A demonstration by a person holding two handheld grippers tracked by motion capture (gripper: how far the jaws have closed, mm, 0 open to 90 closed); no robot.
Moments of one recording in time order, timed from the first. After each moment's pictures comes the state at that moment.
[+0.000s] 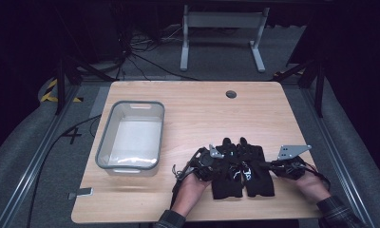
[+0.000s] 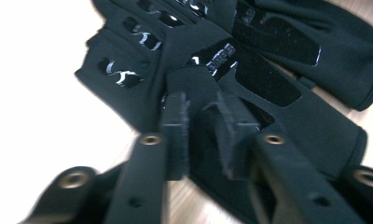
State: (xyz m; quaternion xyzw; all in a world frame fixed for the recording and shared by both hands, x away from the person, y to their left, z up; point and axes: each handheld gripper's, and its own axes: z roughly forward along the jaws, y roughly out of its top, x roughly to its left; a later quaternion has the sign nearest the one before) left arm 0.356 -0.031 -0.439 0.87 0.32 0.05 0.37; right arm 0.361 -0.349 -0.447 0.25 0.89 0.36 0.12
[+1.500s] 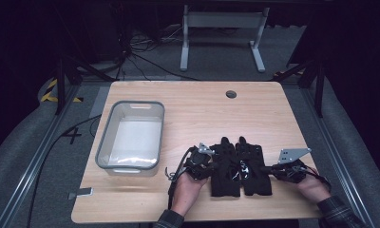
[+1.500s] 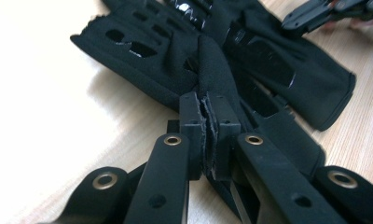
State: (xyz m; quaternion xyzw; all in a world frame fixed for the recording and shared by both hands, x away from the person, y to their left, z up) left arm 0.359 -0.014 -0.435 0.84 0.36 0.00 0.41; right arm 0.355 -0.349 -0.454 0.24 0.90 0.35 0.10
